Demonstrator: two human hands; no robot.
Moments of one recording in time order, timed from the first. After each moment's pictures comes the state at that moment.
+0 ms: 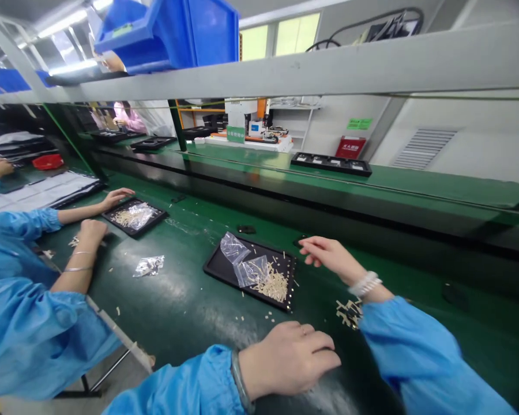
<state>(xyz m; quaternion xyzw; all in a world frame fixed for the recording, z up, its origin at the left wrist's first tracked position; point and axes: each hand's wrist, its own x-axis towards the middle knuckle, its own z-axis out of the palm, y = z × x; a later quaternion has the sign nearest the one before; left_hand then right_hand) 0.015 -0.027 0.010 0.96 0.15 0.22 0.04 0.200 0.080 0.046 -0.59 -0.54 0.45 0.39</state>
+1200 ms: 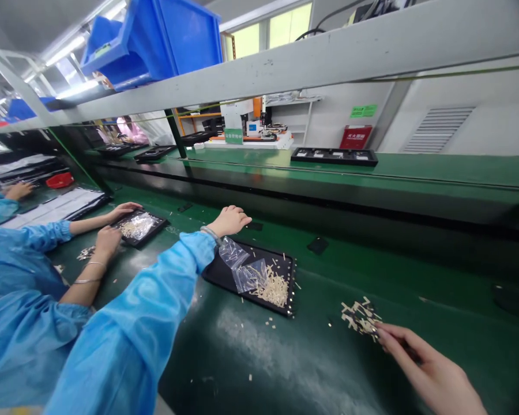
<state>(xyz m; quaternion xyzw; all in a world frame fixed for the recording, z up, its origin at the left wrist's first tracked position) -0.043 0.213 0.068 0.88 0.47 0.01 -0.02 0.272 -0.075 -0.029 -0.76 -0.52 0.18 0.34</state>
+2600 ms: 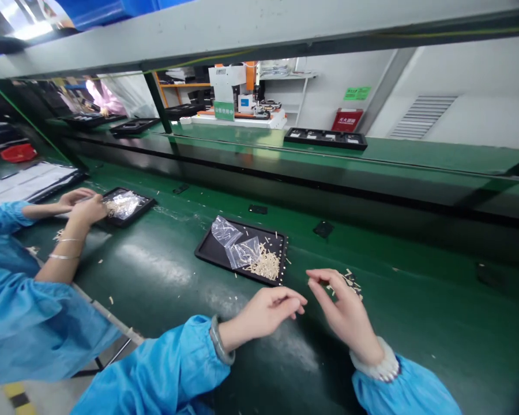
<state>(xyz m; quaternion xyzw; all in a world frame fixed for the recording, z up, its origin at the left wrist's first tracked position) 0.007 -0.016 0.008 0.63 0.32 0.25 0.67 0.183 -0.042 -0.006 -0.58 -0.70 0.10 0.42</state>
